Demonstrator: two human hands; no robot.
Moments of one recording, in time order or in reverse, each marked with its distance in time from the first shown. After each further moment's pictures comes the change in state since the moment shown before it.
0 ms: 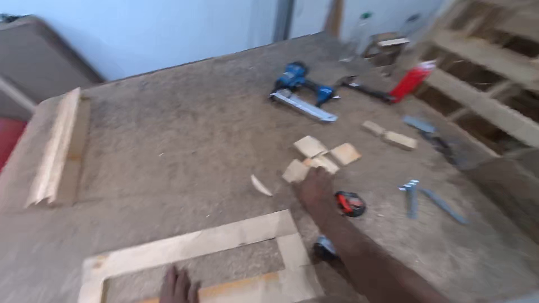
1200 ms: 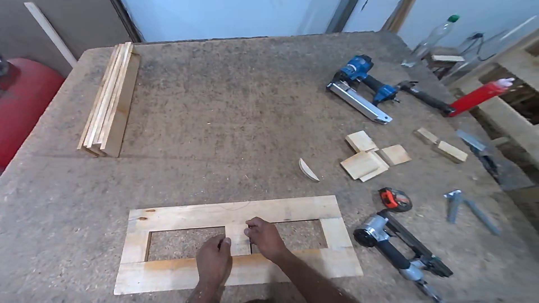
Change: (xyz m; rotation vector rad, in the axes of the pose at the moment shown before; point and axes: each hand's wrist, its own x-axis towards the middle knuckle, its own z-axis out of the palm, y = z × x) left_hand 0.038 -0.033 -0.032 -0.398 -0.302 -0.279; right_hand -0.250 -0.186 0.082 0.675 -0.861 -0.178
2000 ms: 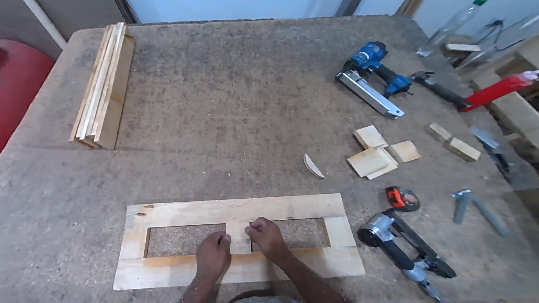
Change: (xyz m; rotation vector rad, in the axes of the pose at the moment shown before) left_hand 0.011 0.005 -0.015 -0.034 -0.179 -0.059; right_hand 0.000 0.000 0.005 0.006 0.078 0.121
